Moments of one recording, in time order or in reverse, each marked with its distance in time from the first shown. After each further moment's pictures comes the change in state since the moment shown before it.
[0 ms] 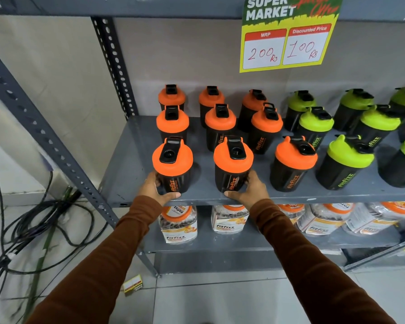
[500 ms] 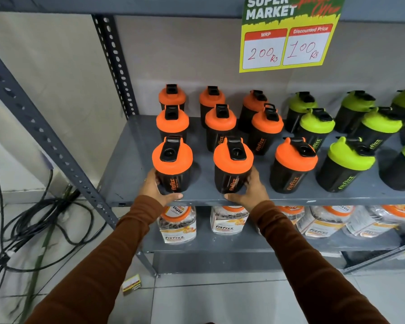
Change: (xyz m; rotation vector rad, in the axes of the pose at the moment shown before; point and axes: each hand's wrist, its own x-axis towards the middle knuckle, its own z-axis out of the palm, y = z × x) left_hand -0.007 0.014 0.005 -0.062 0.020 0.032; right_hand 0.003 0.008 0.001 0.134 -0.029 -0.021
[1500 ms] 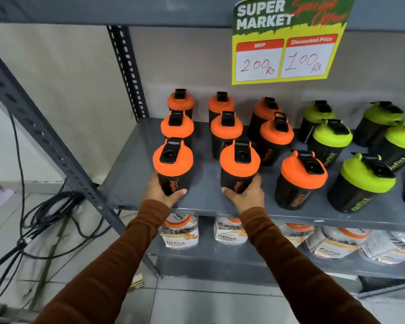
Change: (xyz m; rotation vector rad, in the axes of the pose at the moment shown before) left_hand 0.007 0.008 0.022 -0.053 0.202 0.020; right_hand 0.033 0.004 0.015 0.045 0.197 -0.009
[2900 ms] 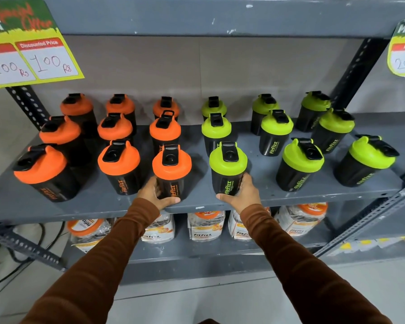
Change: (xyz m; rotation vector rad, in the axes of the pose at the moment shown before) left_hand -0.072 0.105 0.210 -0.023 -0.353 -0.016; right_hand 0.052 0.101 -0.250 -0.124 -0.034 0.012
